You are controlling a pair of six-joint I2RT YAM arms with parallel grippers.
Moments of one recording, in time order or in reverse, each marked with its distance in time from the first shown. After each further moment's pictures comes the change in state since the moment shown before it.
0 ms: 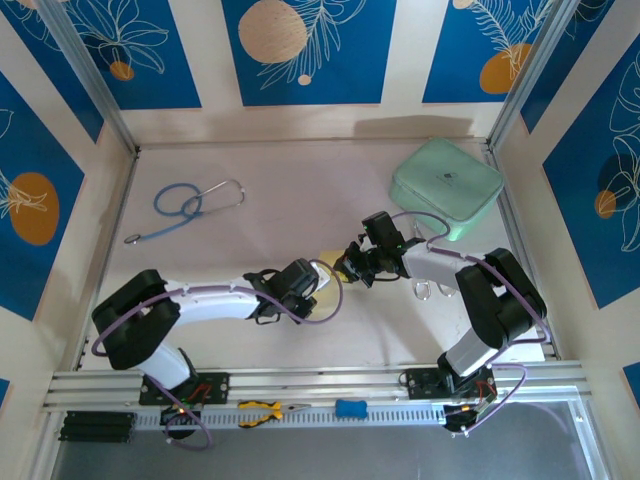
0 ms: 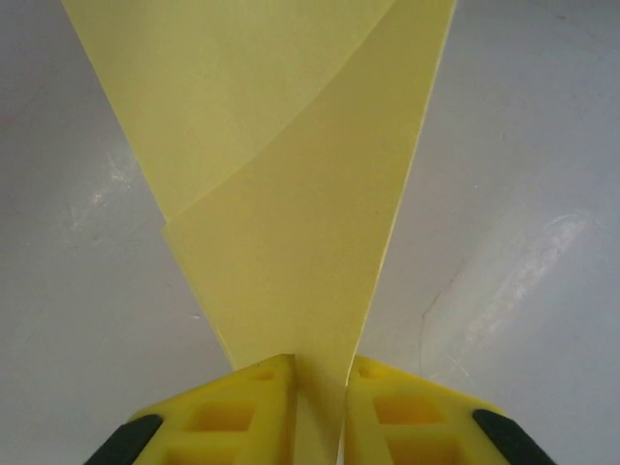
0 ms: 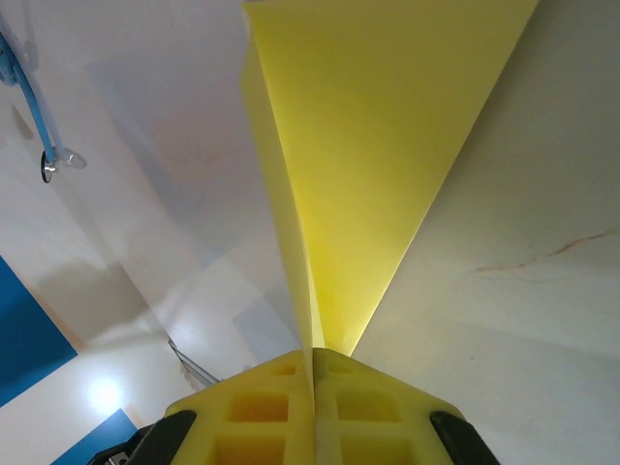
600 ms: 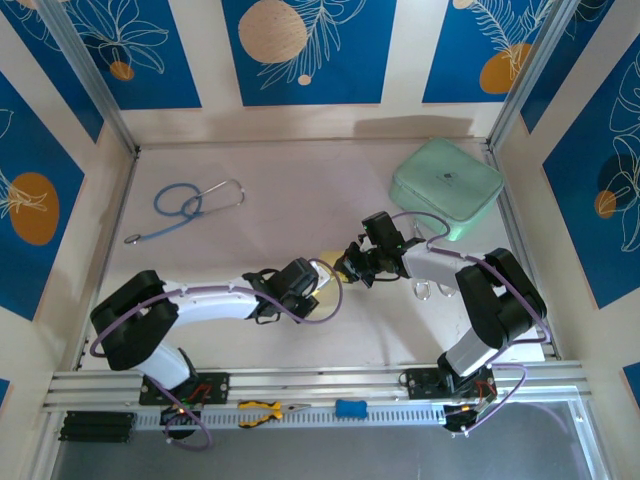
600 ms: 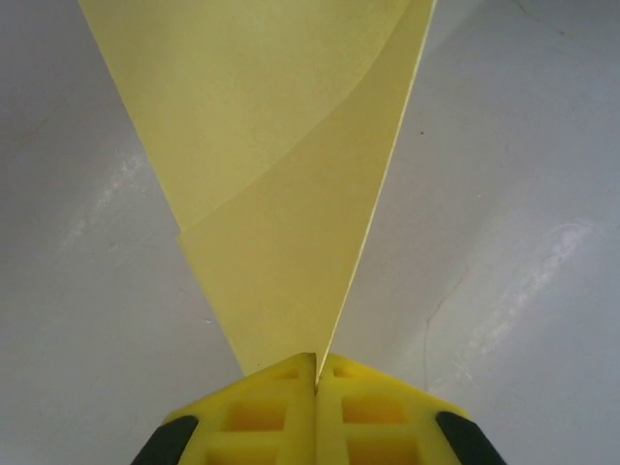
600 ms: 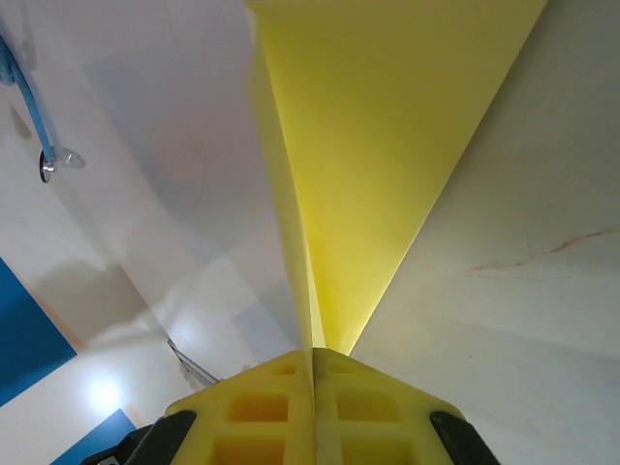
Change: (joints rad) left arm 0.000 -0.006 0.000 0.004 -0.011 0.003; right arm 0.000 0.000 0.000 -0.003 0.000 0.000
